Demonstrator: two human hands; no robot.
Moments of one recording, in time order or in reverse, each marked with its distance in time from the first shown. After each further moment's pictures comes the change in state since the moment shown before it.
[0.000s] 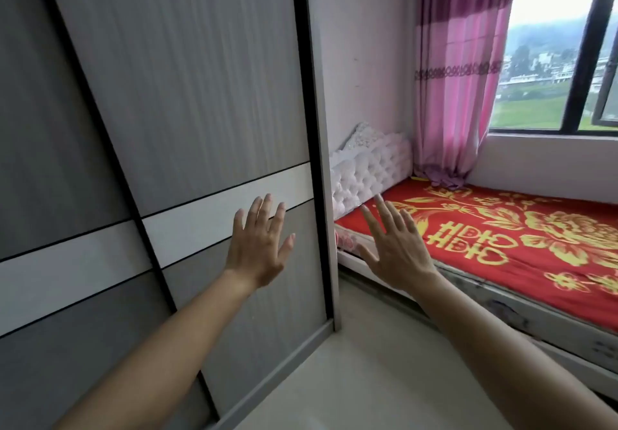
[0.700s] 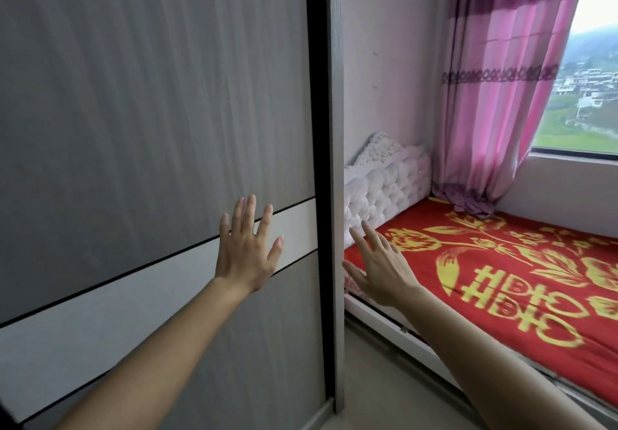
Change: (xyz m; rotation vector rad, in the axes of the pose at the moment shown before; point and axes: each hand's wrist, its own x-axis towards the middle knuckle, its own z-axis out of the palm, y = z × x) left_hand 0.338 -0.123 0.293 -0.048 0.007 -0.135; right_hand 0.370 0.077 0.285 0.232 -0.177 0.015
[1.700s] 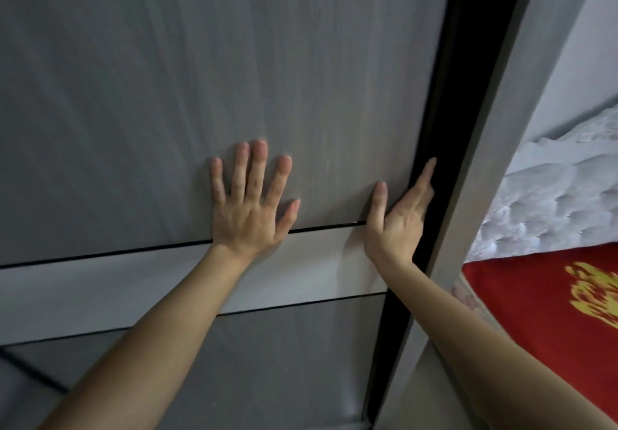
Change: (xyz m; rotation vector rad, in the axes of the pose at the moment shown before) left_hand 0.174 -0.083 0.216 0.653 0.471 -0.081; right_hand 0.354 0.016 0.194 1.006 0.402 0.013
